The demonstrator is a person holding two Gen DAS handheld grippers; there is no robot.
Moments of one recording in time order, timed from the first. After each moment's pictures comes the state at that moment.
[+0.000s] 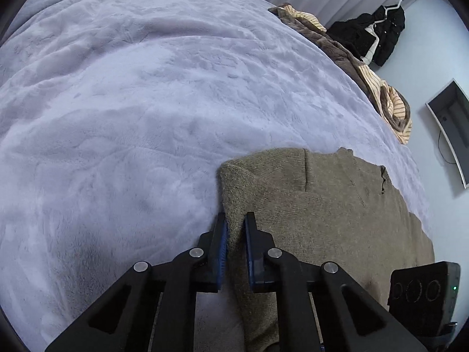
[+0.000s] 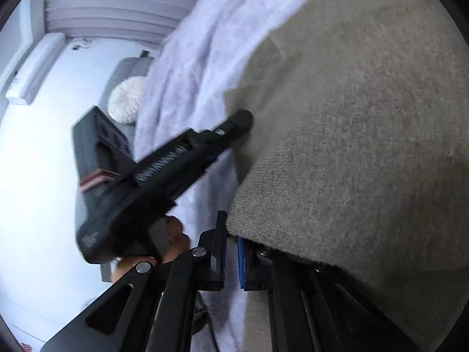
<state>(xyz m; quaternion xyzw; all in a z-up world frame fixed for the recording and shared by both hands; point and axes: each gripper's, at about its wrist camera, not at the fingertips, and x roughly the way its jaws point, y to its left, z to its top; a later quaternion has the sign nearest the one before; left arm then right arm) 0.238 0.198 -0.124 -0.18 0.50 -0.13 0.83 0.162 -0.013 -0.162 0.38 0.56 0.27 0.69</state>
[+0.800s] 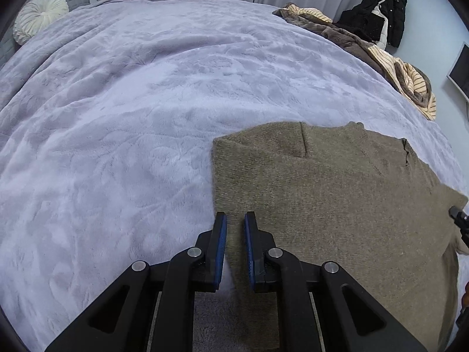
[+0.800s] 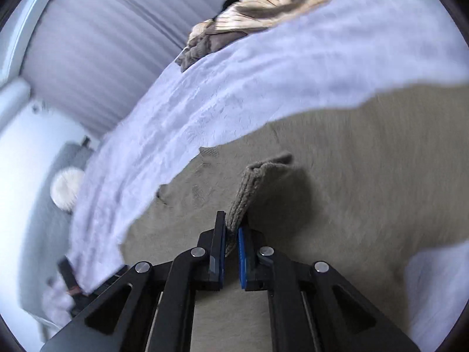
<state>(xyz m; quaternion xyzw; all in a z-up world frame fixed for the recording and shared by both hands) 0.202 0.158 -0.114 -0.08 0.49 -0.04 0.87 0.132 -0.279 -0.086 0.29 0.43 0.02 0.86</state>
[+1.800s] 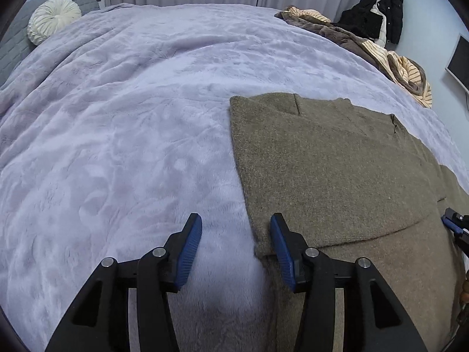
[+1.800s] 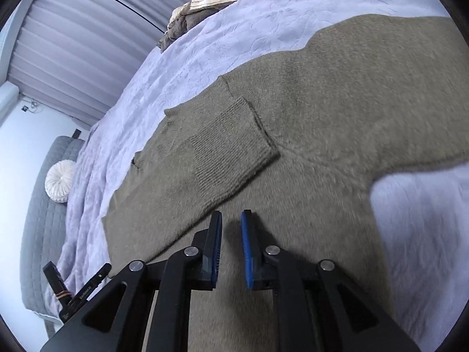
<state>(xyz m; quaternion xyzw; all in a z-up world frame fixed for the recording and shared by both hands) 0.128 0.160 -0.103 -0.06 0.48 -0.03 0.88 0.060 -0.302 -0.102 0.35 0.44 0.05 0.82</state>
